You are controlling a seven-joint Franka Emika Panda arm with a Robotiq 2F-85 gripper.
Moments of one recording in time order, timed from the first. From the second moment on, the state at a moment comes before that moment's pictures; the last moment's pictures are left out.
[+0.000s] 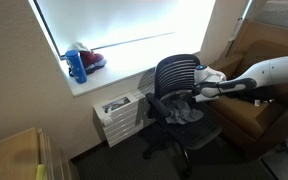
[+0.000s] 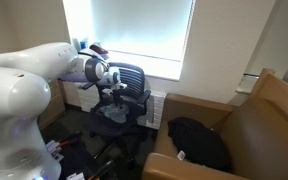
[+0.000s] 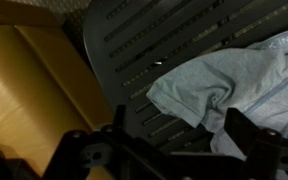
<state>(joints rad) 0.57 1.52 -0.08 -0.75 -0.14 2.06 0.86</state>
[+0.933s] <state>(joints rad) 0.63 1.51 -0.17 -0.87 -0.30 2.42 1.01</state>
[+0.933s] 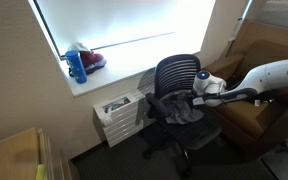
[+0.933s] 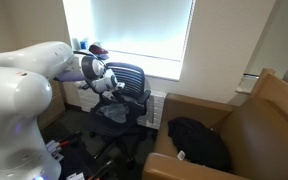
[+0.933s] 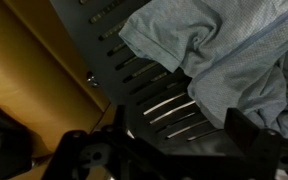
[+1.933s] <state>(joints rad) 0.70 1.51 -0.16 -1.01 -0.32 2.59 1.00</state>
